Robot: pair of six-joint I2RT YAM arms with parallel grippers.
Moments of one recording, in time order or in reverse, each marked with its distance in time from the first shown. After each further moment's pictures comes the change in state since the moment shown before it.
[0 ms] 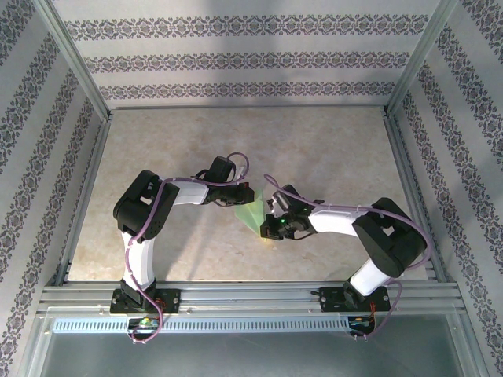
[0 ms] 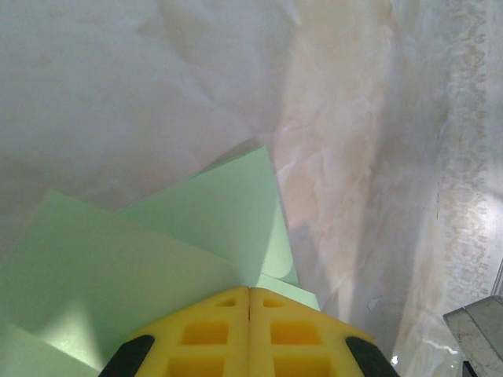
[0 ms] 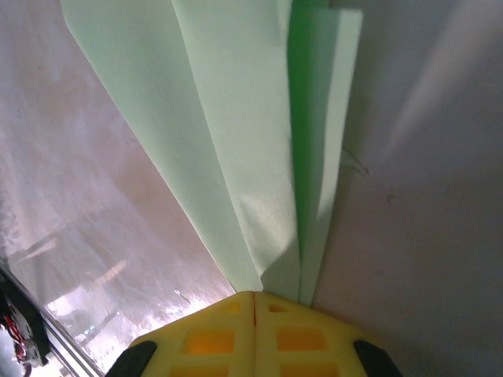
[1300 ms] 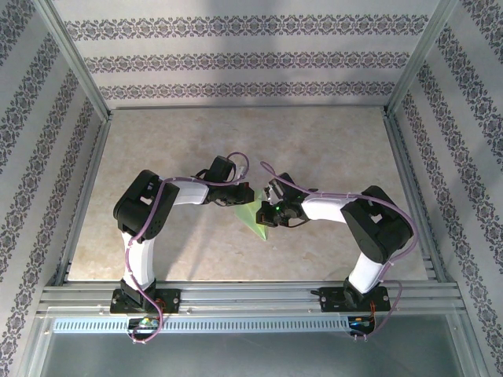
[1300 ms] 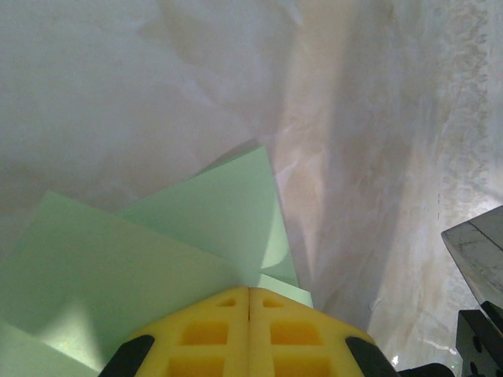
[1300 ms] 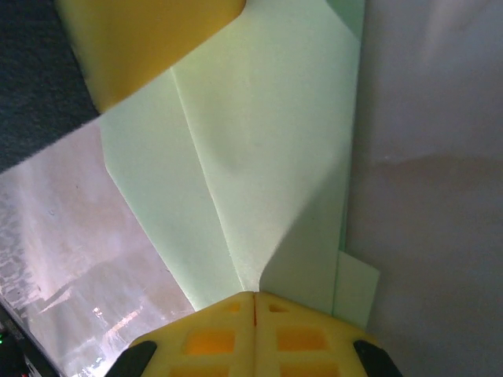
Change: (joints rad) left arm -0.001 0.000 0.004 -0.005 -0.001 0.000; right arm -0.053 0.137 0.156 0.008 0.019 -0.004
